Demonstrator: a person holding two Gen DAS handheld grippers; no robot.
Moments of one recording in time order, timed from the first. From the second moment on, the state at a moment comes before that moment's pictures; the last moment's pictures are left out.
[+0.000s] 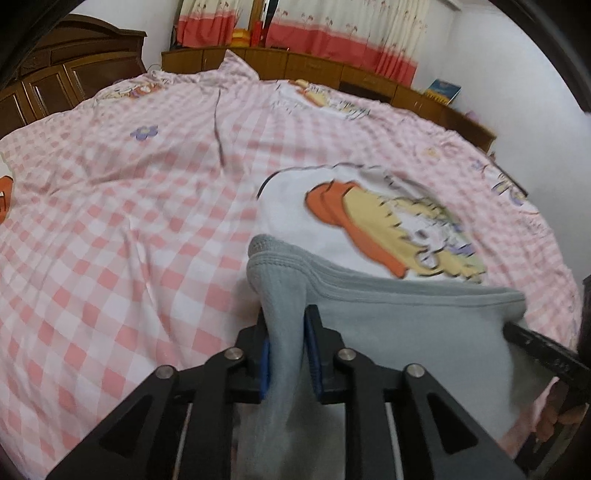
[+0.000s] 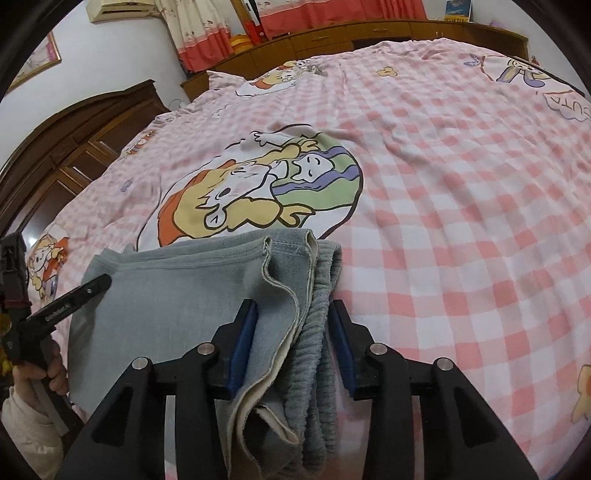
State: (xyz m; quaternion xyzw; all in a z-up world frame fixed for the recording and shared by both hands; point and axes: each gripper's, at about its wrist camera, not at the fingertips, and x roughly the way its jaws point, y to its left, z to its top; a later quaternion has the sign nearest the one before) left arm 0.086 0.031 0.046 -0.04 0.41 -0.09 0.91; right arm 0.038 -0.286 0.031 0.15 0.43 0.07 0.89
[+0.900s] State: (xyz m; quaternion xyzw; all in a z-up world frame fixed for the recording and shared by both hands) left arm 0.093 0.021 0.030 -0.05 0.43 -0.10 0.90; right arm 0.052 -0.247 0.036 0.06 0.42 0.07 0.90
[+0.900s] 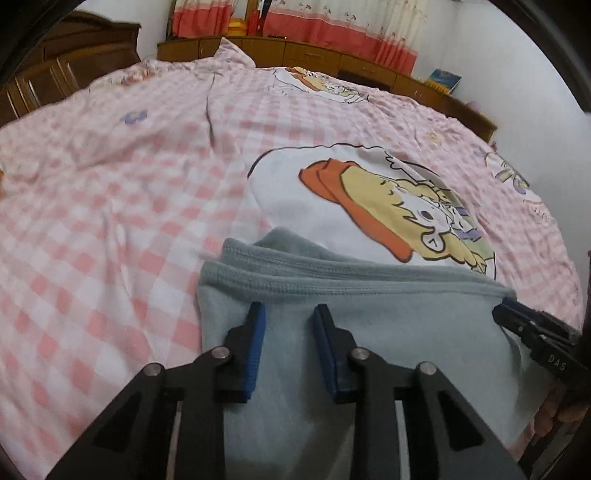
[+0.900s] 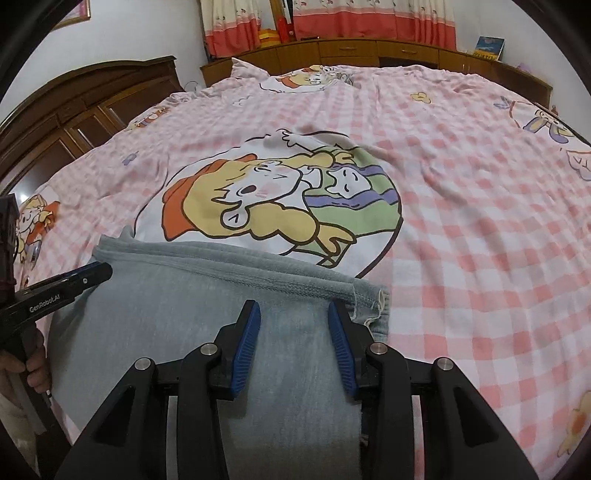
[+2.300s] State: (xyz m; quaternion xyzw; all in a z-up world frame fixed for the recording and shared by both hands) left arm -0.020 0.072 0.035 -0.09 0.45 -0.06 0.89; right arm -0.043 -0.234 0.062 0.04 0.43 0.07 0.90
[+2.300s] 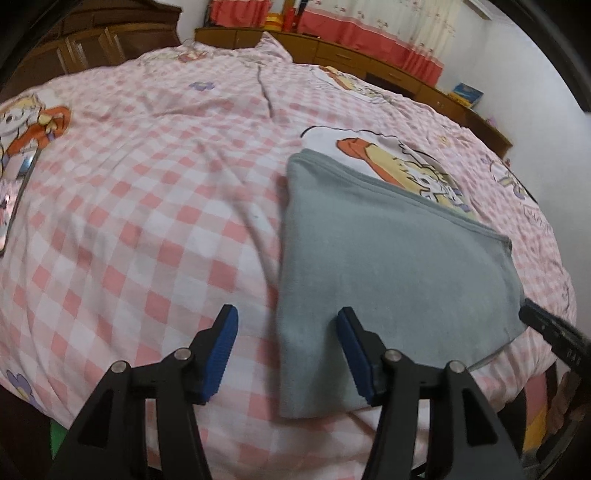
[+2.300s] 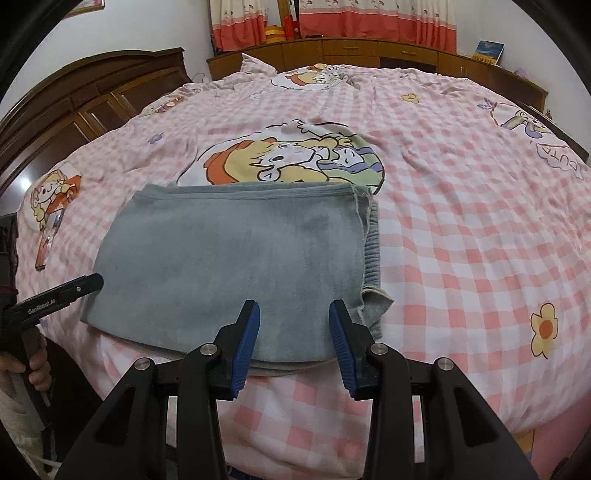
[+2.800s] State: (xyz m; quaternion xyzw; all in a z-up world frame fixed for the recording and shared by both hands) left arm -0.017 0.062 0.029 -0.12 0.44 -0.10 0.88; right arm -0.035 -0.218 0.034 0.04 0.46 0.09 0.88
